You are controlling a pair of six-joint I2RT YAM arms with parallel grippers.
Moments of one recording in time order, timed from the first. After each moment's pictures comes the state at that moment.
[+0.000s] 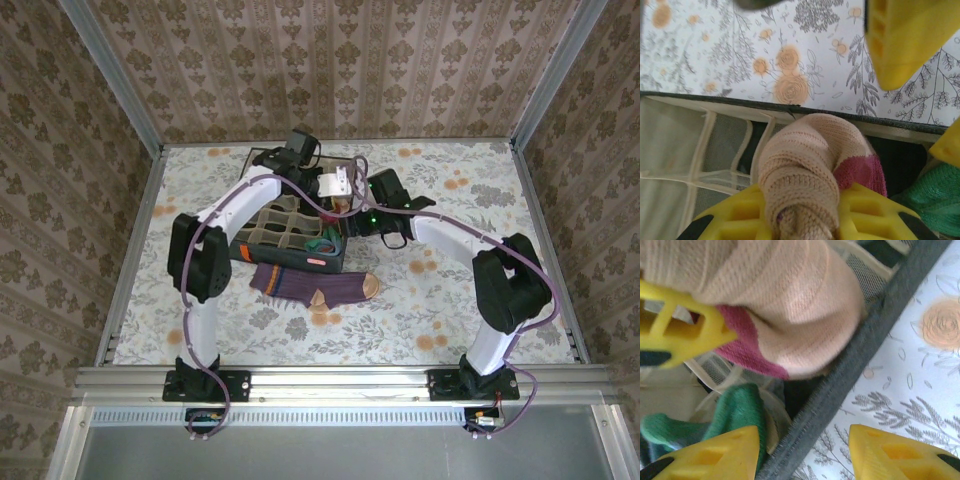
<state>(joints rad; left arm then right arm) -0.56 2.06 1.84 -0.81 0.38 1.03 0.46 1.73 1.21 -0.36 -0.26 0.28</state>
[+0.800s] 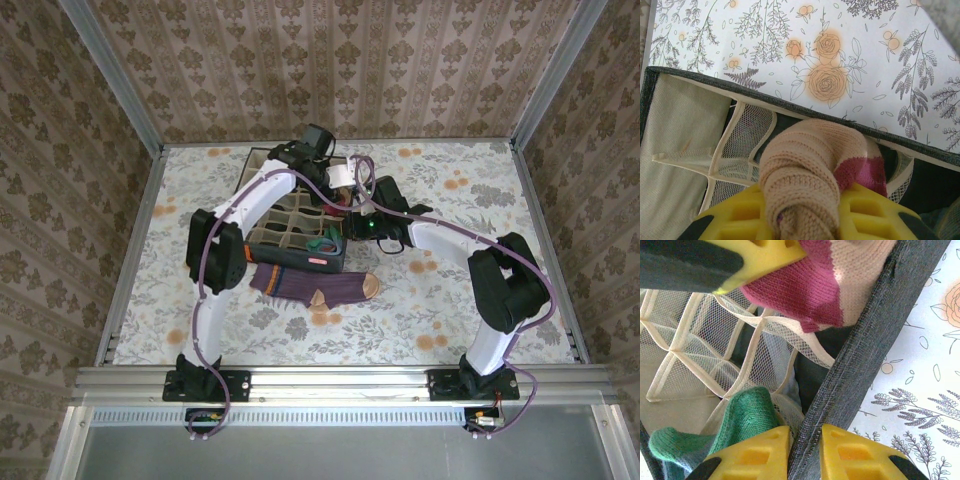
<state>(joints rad) -0.60 2.19 2.04 -0.88 0.22 0.86 0.47 1.74 1.15 -0.25 -0.29 0.40</state>
